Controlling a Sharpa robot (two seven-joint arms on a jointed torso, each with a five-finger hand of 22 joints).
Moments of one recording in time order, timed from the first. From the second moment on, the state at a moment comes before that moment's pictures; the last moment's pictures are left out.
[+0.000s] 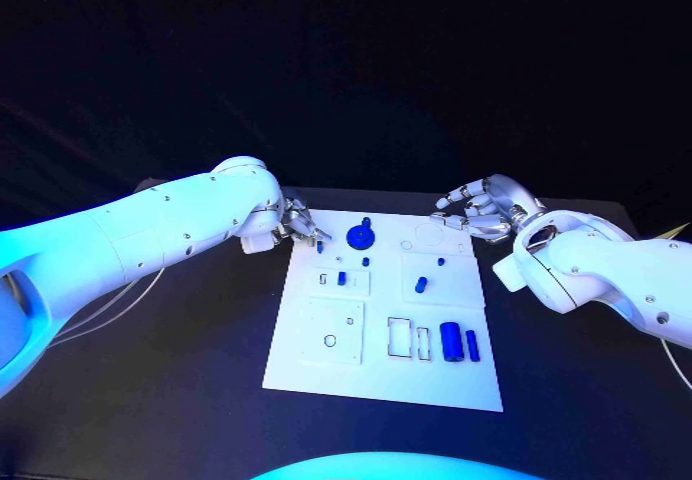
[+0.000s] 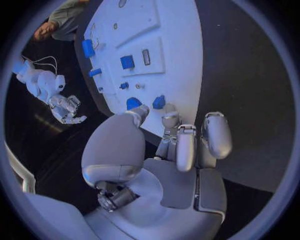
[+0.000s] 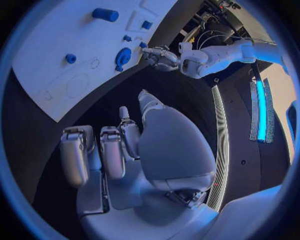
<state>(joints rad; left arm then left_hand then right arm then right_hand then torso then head) 1.33 -0.51 -0.05 1.03 -1.01 0.27 -0.49 1.08 -0.12 0.36 0.29 0.10 0.80 0.11 0.60 0.73 1.18 0.05 1.14 0.97 1.46 -0.02 1.55 1.31 0.08 1.33 0.08 1.40 1.20 1.31 -0.90 -0.14 1.61 -0.82 -0.57 -0.11 1.38 -0.13 0.15 0.28 0.16 0.88 0.17 0.17 0.41 1.40 0.08 1.36 1.31 1.47 0.01 1.56 1.31 0.01 1.47 0.11 1.52 1.31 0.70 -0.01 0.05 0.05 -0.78</state>
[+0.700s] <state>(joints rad) 1.33 -0.51 -0.05 1.03 -1.00 0.27 -0.48 1.19 -0.09 0.38 0.28 0.10 0.83 0.10 0.63 0.74 1.19 0.03 1.15 0.97 1.47 -0.03 1.55 1.31 0.08 1.33 0.08 1.40 1.21 1.31 -0.90 -0.14 1.61 -0.82 -0.57 -0.11 1.38 -0.13 0.16 0.28 0.16 0.88 0.17 0.17 0.41 1.40 0.08 1.36 1.31 1.47 0.01 1.56 1.31 0.01 1.47 0.11 1.52 1.31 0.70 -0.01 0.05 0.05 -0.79</state>
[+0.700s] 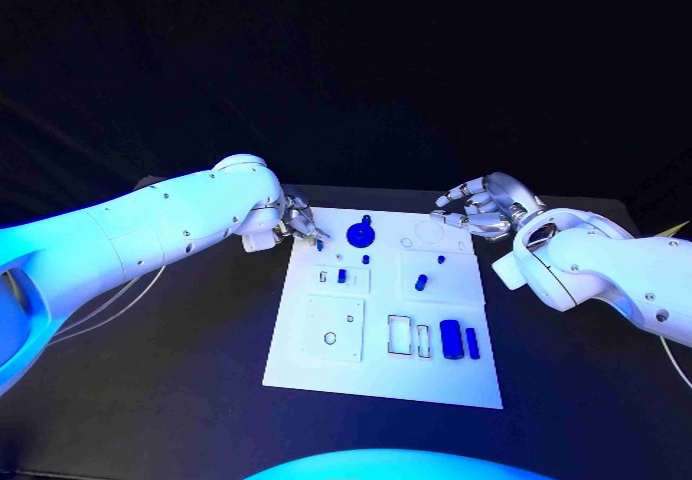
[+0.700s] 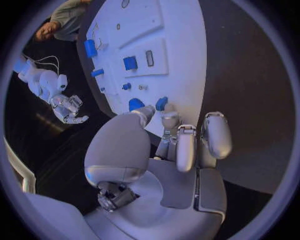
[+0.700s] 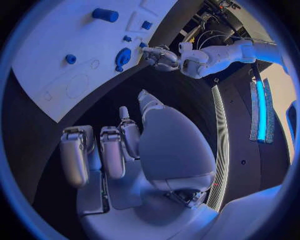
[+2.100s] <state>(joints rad) 1.33 -0.64 -0.05 1.22 -0.89 0.23 -0.45 1.20 -0.18 0.75 0.19 0.17 0.82 0.08 0.73 0.83 1.25 0.00 1.18 0.98 1.47 -0.04 1.57 1.31 0.08 1.38 0.06 1.44 1.29 1.31 -0.91 -0.14 1.61 -0.82 -0.57 -0.11 1.38 -0.13 0.16 0.28 0.16 0.88 0.17 0.17 0.41 1.40 0.08 1.36 1.31 1.47 0.01 1.56 1.31 0.01 1.47 0.11 1.52 1.31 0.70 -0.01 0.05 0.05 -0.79</state>
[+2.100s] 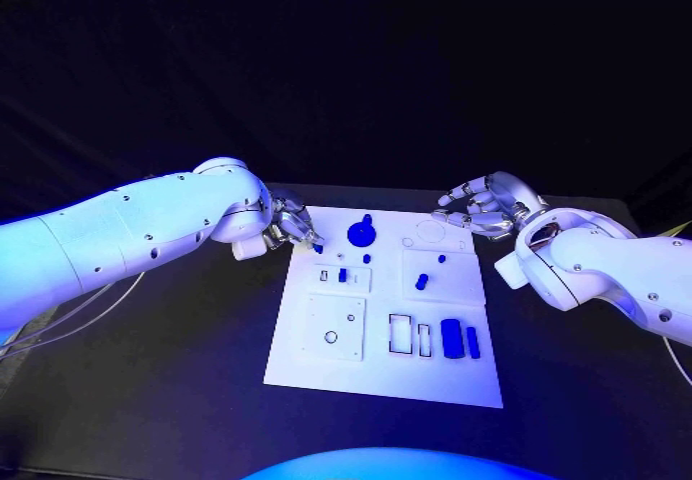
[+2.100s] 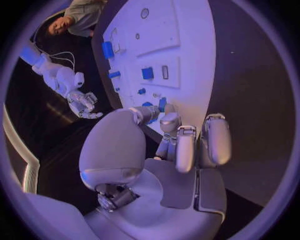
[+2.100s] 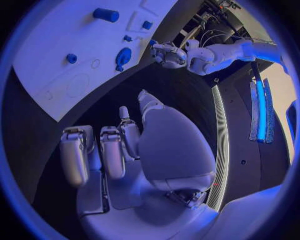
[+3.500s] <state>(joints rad) 1.28 -0.72 -0.06 1.42 -1.05 0.12 -0.43 1.14 -0.21 0.75 0.19 0.32 0.88 0.06 0.72 0.84 1.31 -0.01 1.20 1.03 1.47 -0.06 1.57 1.31 0.08 1.40 0.05 1.45 1.30 1.31 -0.91 -0.14 1.61 -0.82 -0.57 -0.11 1.38 -0.13 0.16 0.28 0.16 0.88 0.17 0.17 0.41 1.40 0.08 1.36 1.31 1.47 0.01 1.56 1.31 0.01 1.47 0.11 1.52 1.31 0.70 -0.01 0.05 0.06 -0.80</state>
